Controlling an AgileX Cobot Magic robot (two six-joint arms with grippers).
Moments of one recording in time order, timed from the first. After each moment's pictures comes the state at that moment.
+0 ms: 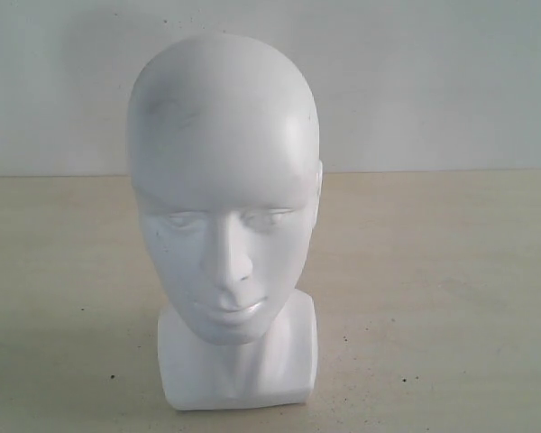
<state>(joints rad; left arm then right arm) -0.50 0.74 -0.84 -0.36 -0.42 -0.24 0.00 0.00 0.00 0.01 0.38 0.14</state>
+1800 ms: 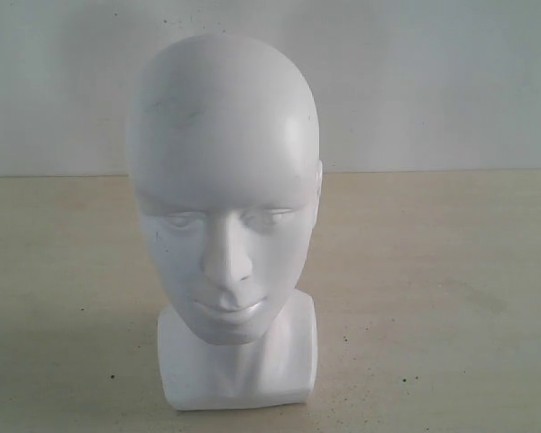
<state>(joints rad) -0.50 1.39 -1.32 0.13 -1.13 -1.81 0.00 0.00 0.00 0.01 0.38 0.14</state>
